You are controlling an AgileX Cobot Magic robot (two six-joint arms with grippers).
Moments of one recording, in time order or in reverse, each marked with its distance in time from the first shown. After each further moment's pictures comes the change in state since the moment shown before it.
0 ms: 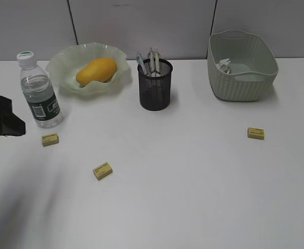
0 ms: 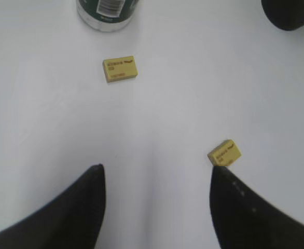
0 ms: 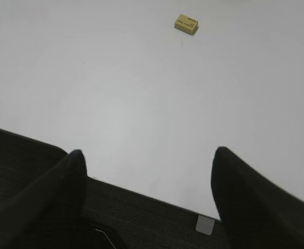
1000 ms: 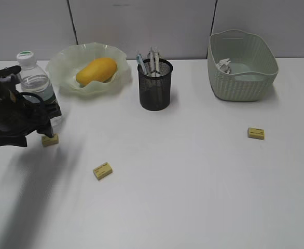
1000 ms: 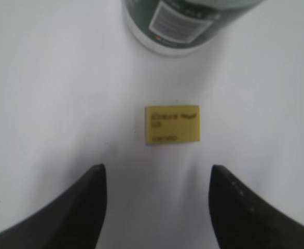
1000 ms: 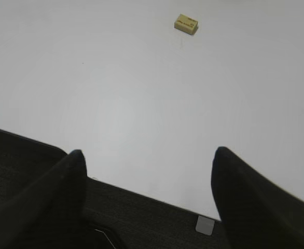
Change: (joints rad) left arm -0.101 0.538 -0.259 0.504 -0.092 -0.674; right arm 0.000 0.000 0.000 -0.001 0.000 0.000
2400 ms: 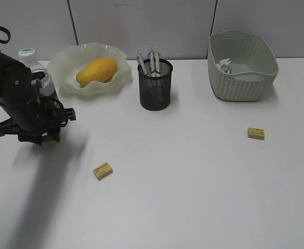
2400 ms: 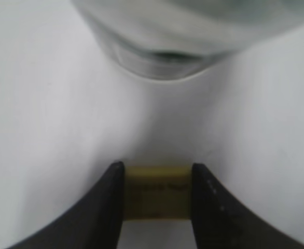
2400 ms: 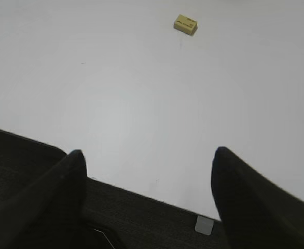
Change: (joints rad) left arm -0.032 0.208 -0.174 0.103 0.075 -0.066; right arm 0.000 0.000 0.000 -0.003 0.000 0.000
